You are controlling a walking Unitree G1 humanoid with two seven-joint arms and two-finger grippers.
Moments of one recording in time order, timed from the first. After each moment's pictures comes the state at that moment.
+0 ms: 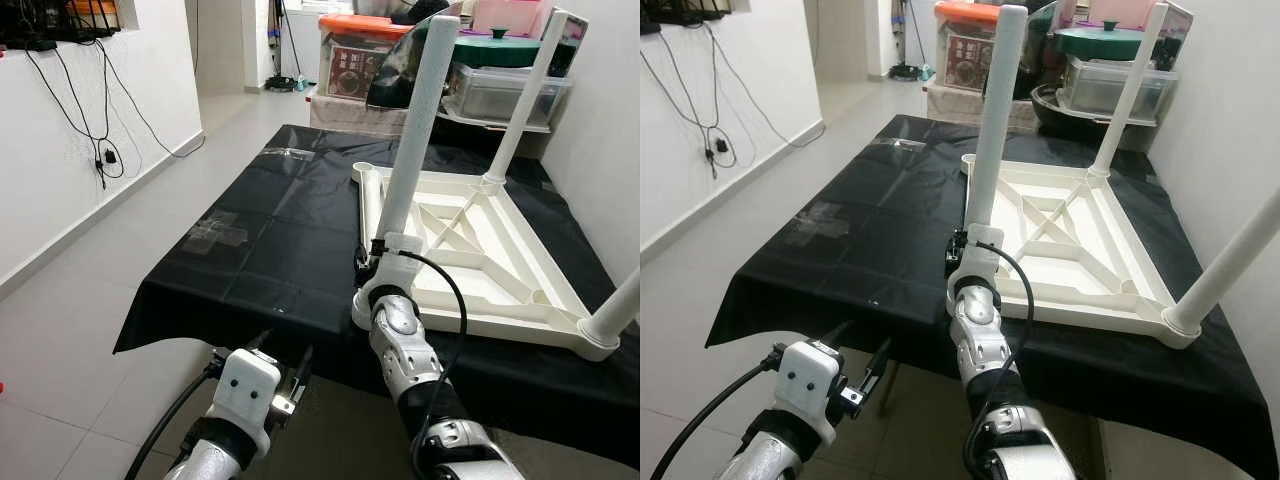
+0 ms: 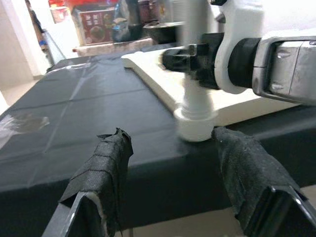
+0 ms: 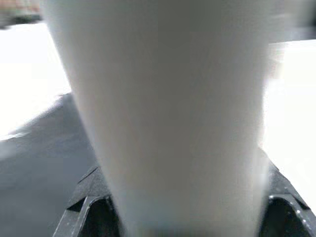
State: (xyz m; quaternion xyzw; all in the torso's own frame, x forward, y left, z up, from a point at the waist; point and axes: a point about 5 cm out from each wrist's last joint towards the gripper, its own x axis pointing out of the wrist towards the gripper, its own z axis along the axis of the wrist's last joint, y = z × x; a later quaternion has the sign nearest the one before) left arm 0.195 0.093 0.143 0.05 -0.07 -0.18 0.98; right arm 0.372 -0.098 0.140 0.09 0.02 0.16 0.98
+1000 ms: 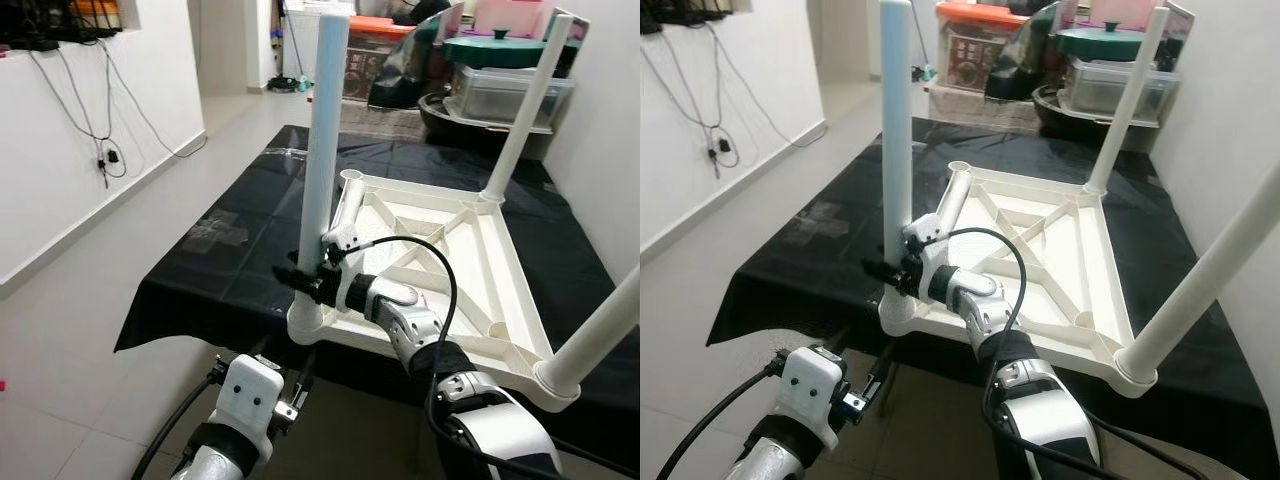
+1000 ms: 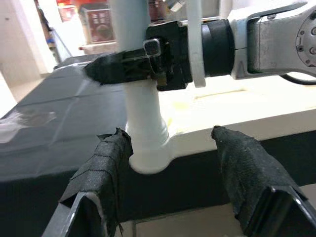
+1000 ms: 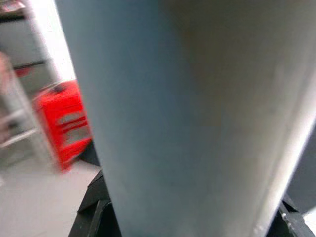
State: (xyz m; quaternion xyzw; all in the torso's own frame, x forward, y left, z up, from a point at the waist) left arm 0.192 0.091 0.140 0.05 -0.07 -0.18 0.98; right arm 0.379 -0.071 0.155 0.03 0.03 0.37 0.93
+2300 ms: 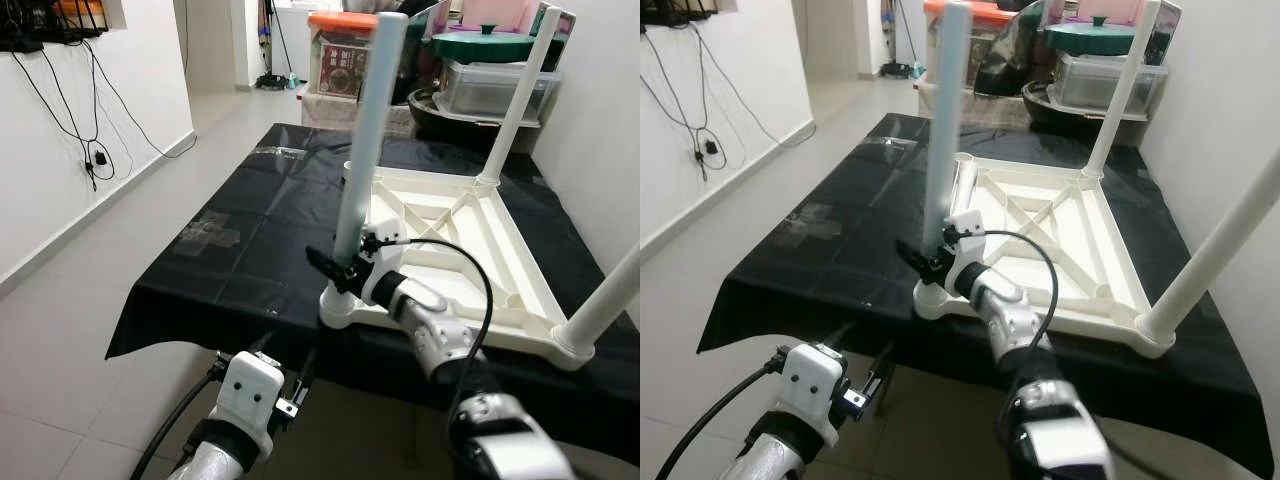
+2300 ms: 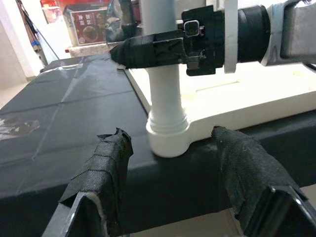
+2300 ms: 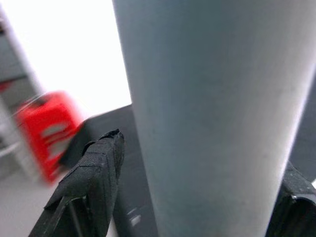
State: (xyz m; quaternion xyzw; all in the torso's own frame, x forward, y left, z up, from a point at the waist) left arm 0.194 0.091 0.142 0.05 -0.07 -0.18 0.98; right arm 0.371 -0.093 0.167 0.03 0.03 0.44 0.90
